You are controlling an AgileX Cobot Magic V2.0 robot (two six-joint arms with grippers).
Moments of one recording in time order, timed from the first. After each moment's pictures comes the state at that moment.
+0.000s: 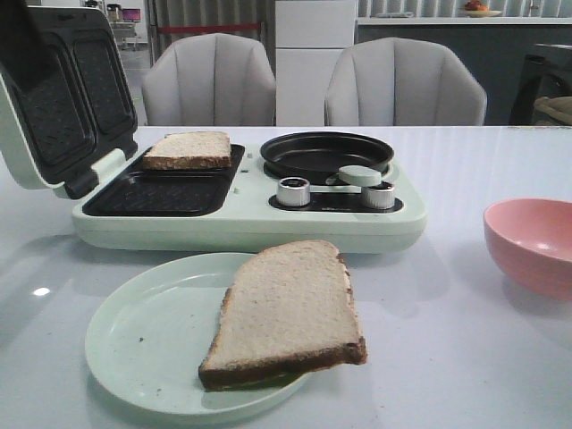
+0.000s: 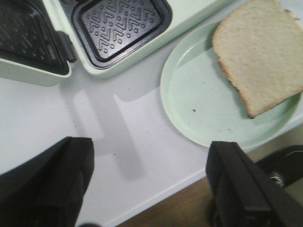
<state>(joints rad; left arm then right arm) -0.96 1.12 -1.10 0.43 1.15 -0.43 -0.05 0.63 -0.52 0.05 0.54 -0.02</state>
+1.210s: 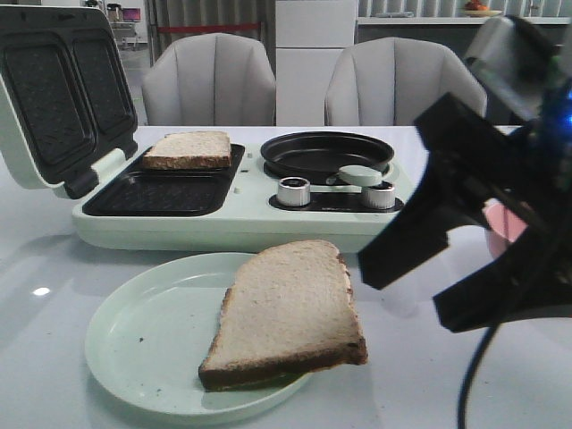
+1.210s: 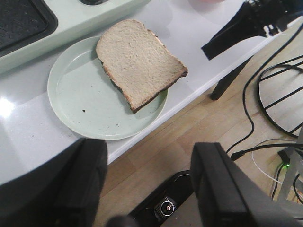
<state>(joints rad) -0.96 0.75 -0.79 0.08 0.87 -0.32 0.34 1.36 -0.58 1.13 0.55 -0.61</state>
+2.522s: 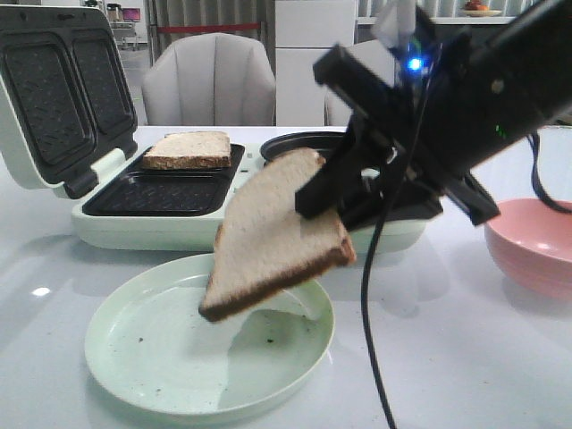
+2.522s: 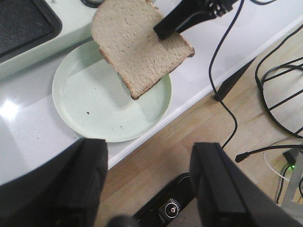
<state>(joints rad) -0.96 0.75 -0.79 0.10 0.87 -0.32 0.35 1.54 -0.83 1.22 0.60 -0.68</state>
